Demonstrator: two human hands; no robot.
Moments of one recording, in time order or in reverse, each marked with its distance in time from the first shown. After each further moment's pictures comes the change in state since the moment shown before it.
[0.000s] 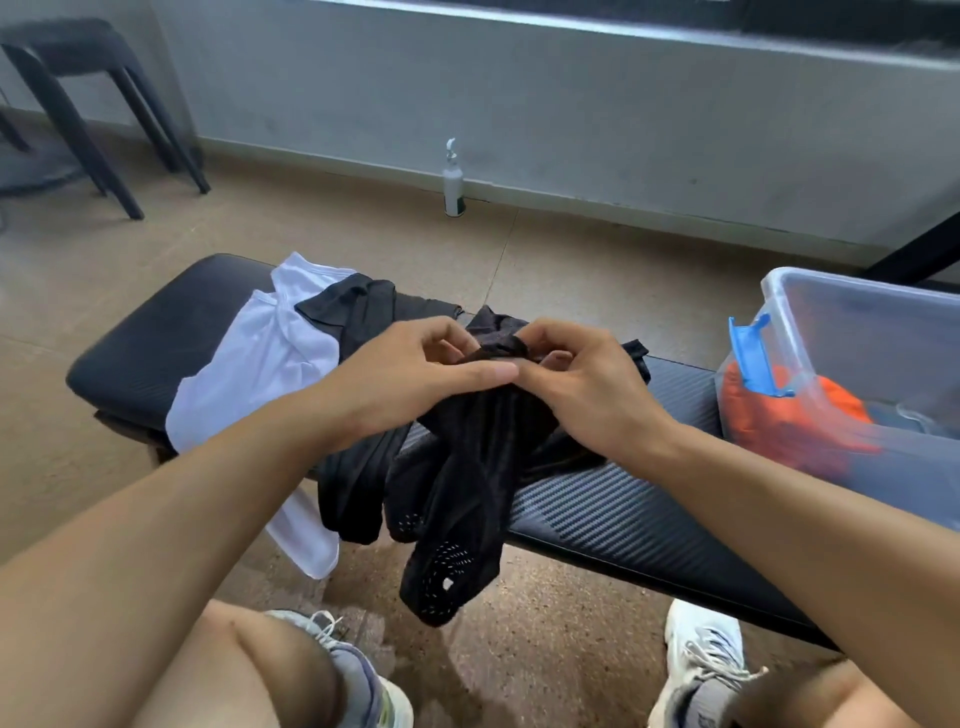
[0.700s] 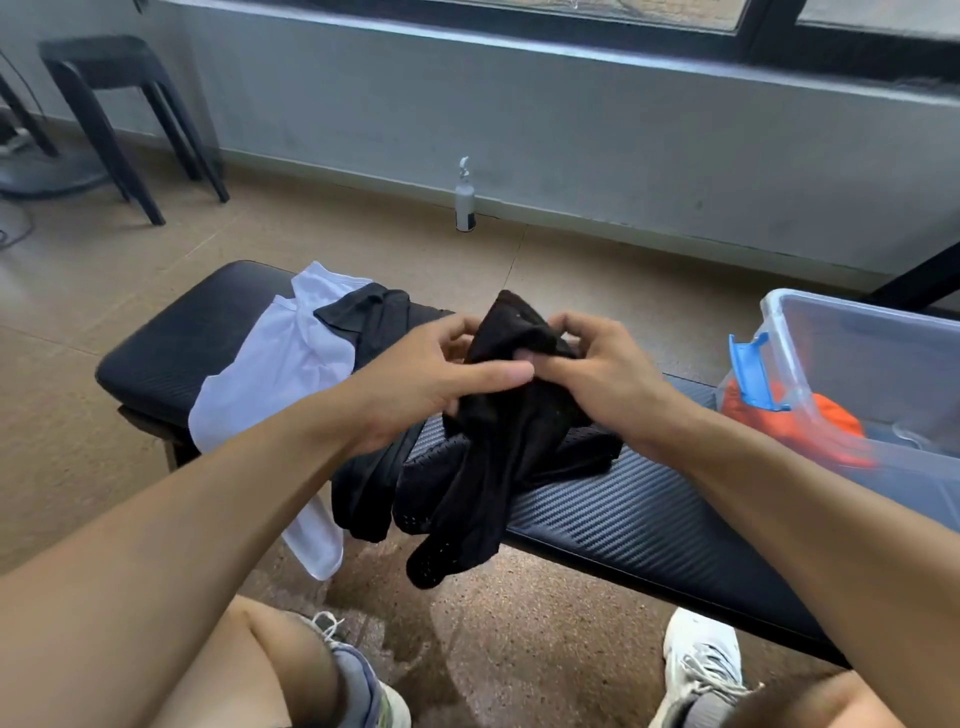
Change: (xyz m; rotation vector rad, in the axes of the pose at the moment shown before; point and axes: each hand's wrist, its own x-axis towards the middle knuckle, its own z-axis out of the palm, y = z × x) left_hand -0.006 0.005 0.006 -0.380 -0.041 0.049; right_hand 0.009 -0.009 -0.013 0.068 -0.083 0.106
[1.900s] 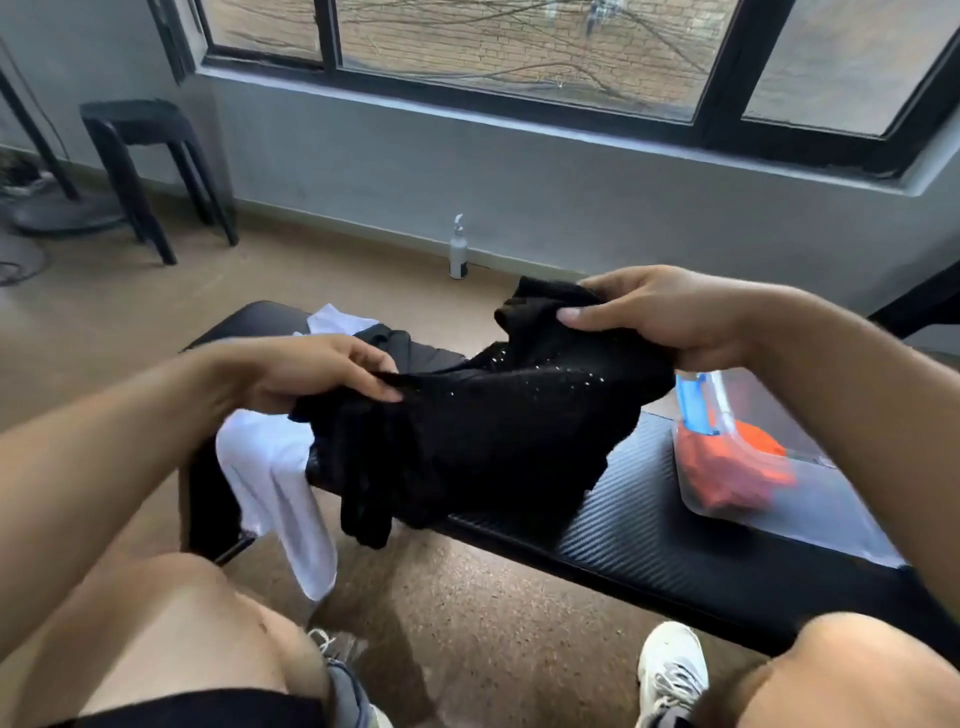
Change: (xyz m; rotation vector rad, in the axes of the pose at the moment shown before) left_hand -0.039 0.047 -0.088 0.285 -0.212 -0.313; right_hand -0.024 -0.125 -0.063 0.006 -0.290 0.295
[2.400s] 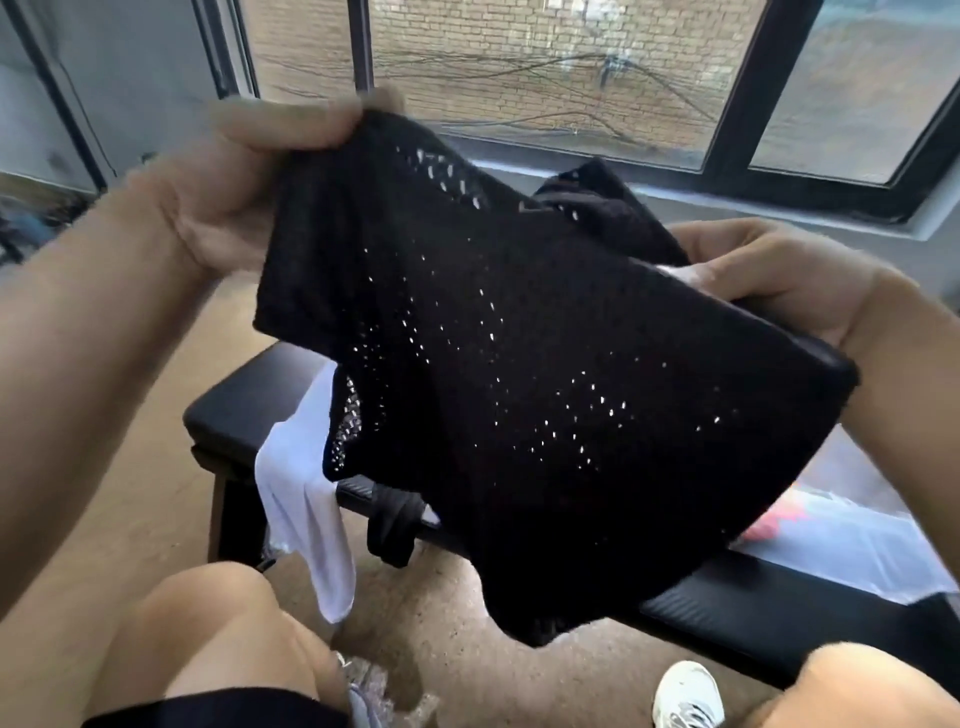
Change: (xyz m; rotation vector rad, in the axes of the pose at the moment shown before) left_hand -0.109 0.118 -0.038 -0.826 -0.458 0.516; right_hand -0.091 -0.061 0.026 0.143 -0.415 -0.400
